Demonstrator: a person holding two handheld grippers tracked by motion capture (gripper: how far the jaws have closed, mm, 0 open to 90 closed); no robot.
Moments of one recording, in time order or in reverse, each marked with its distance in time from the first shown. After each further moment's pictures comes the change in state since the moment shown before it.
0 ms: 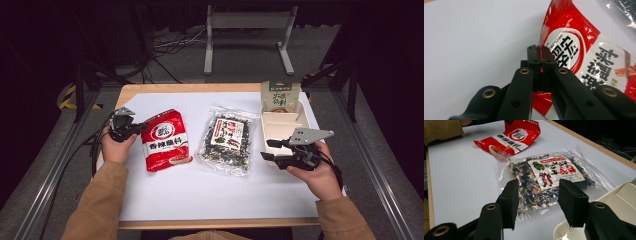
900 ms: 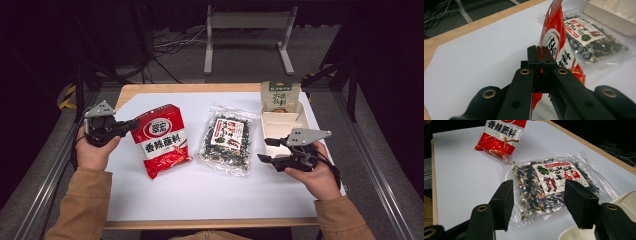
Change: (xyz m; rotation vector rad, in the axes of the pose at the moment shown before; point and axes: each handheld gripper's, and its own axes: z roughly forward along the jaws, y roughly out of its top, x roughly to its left) left arm -0.056 0.025 -0.115 -0.120 -0.083 0.126; right arm 0.005 0.005 0.003 -0.014 0.020 -0.038
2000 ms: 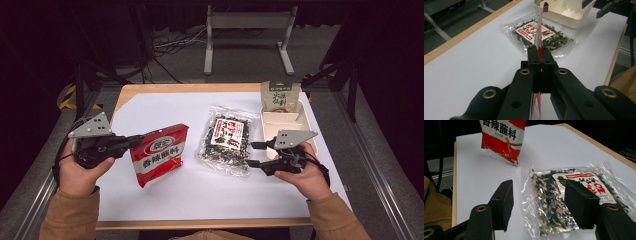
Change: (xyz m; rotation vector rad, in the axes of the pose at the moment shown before) left arm -0.072 0.021 -0.055 -0.009 -0.152 0.169; right arm 0.018 0.016 0.020 -0.013 0.118 -0.037
